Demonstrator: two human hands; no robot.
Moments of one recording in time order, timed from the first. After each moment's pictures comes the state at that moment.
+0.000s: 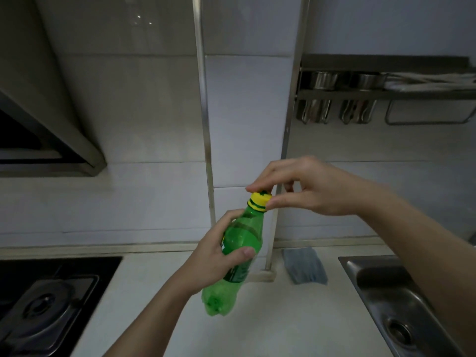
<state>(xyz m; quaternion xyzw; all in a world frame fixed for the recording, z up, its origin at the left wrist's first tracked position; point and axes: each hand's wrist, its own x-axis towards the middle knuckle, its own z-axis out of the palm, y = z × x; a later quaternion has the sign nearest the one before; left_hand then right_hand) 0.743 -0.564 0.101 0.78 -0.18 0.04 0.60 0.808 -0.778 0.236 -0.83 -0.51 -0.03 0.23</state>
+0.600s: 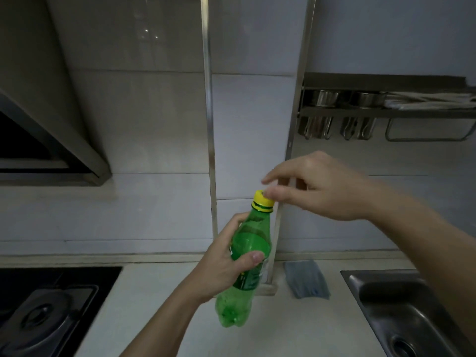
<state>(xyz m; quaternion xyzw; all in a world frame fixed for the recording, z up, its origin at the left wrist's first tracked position) 0.744 -0.574 0.117 0.73 -0.21 0.03 0.65 0.793 -0.773 0.266 -0.88 -0.44 -0.14 0.12</state>
